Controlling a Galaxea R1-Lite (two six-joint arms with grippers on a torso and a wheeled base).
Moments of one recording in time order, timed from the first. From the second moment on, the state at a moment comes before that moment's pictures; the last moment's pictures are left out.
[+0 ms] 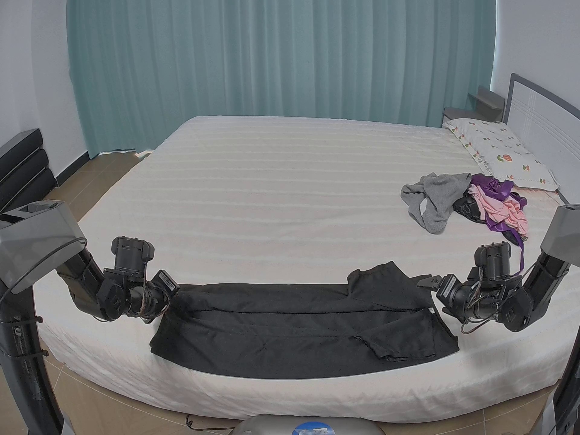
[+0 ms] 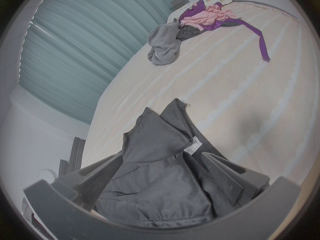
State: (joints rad) left arm -0.10 2.20 -0.80 -0.60 -0.01 -0.92; right arm 0.14 2.12 -0.56 -0.85 0.13 0.80
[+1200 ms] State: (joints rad) left arm -0.09 2.12 -0.78 -0.61 0.06 -0.93; right arm 0.24 2.26 -0.79 -0.74 0.05 1.05
